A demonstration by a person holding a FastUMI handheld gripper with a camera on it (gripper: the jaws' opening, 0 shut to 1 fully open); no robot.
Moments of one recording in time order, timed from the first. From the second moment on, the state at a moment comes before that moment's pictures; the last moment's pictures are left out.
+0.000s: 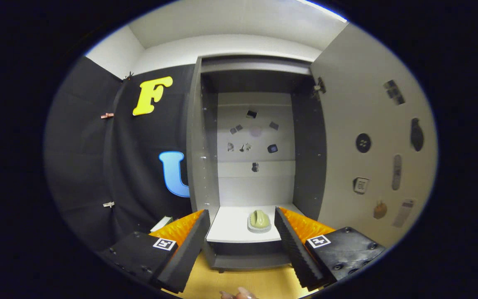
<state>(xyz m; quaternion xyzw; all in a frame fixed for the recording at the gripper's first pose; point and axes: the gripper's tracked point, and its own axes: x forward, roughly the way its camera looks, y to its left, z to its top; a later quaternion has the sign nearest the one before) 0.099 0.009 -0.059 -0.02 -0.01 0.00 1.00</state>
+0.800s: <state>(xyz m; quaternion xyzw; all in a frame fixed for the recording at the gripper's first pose) -0.110 -0.203 -0.028 0.00 -0.04 -0.19 0.98</state>
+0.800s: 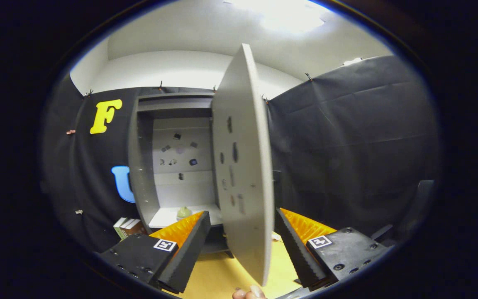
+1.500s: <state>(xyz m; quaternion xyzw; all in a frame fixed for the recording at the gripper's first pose) -0.064 -0.294 -0.053 0.00 0.01 -0.07 1.00</state>
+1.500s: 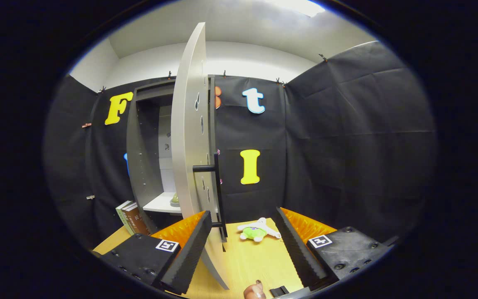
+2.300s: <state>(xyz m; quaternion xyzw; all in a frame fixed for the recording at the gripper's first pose) -0.045 -0.194 -0.058 0.01 0.00 -0.04 1.00</state>
